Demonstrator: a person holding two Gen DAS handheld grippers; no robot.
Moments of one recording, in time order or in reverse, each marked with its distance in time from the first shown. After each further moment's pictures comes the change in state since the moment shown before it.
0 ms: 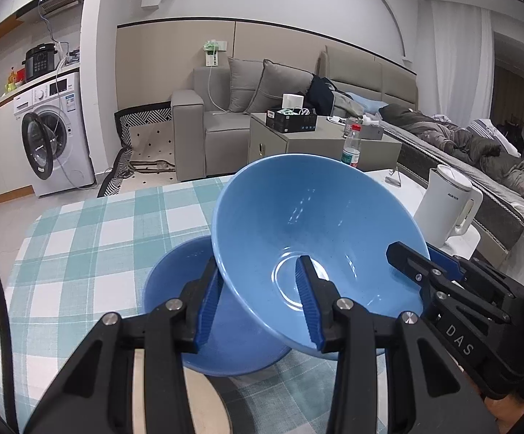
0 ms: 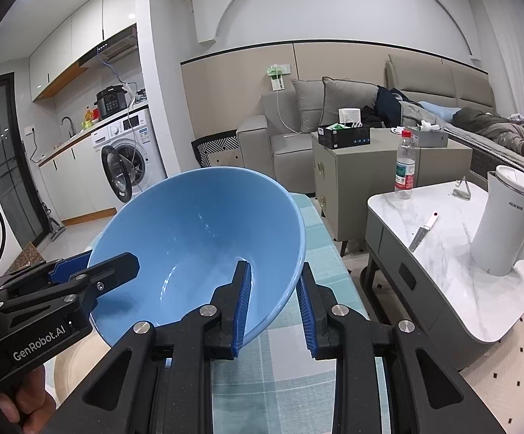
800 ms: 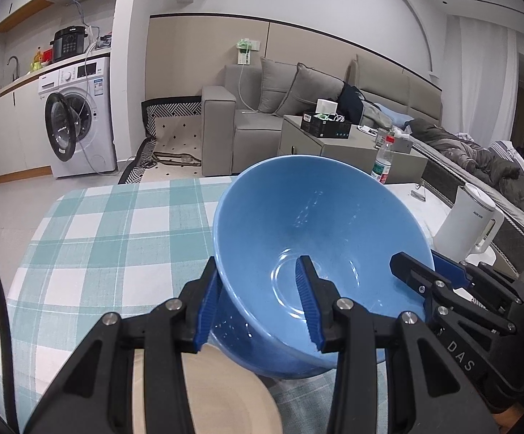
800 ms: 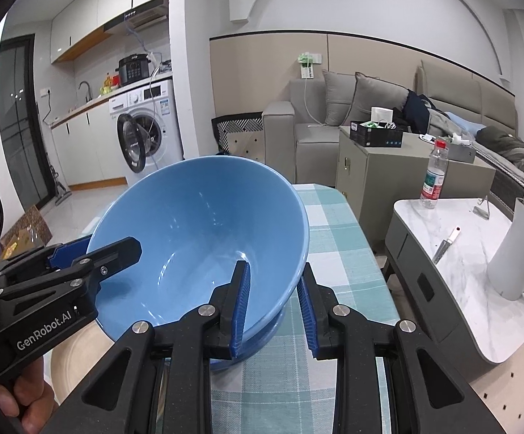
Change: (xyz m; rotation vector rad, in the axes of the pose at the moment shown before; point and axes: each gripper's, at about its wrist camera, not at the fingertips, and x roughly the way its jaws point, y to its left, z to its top) left arm 0.007 0.056 -0.009 -0.092 -0.007 0.062; right arm 0.035 0.057 0.002 -0.132 0.068 0.030
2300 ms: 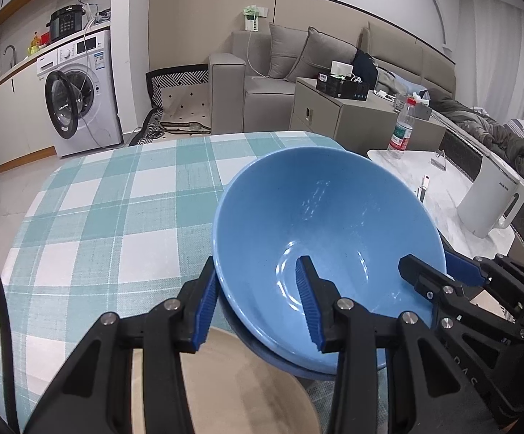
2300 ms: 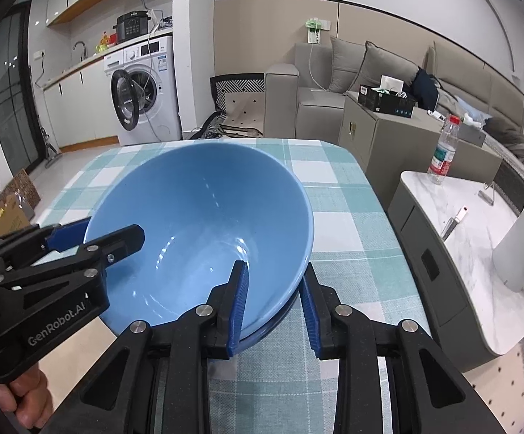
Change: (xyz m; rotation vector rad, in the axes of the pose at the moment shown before) left arm 0.050 0.014 -0.027 0.021 0.131 0.045; right arm 0.064 0.014 -0.025 -0.064 0.156 -0.039
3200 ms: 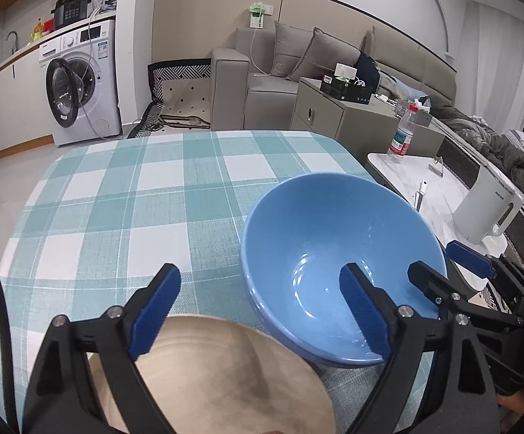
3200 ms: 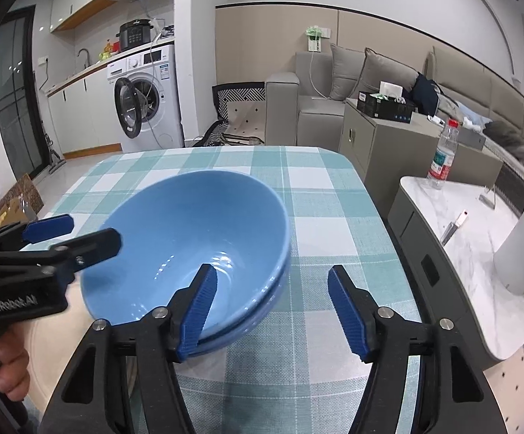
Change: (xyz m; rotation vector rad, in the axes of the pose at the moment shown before) left arm -0.003 0.026 0.002 -0.050 0.012 -0.035; right arm -0.006 -0.015 -0.008 0.024 -0.041 0.032
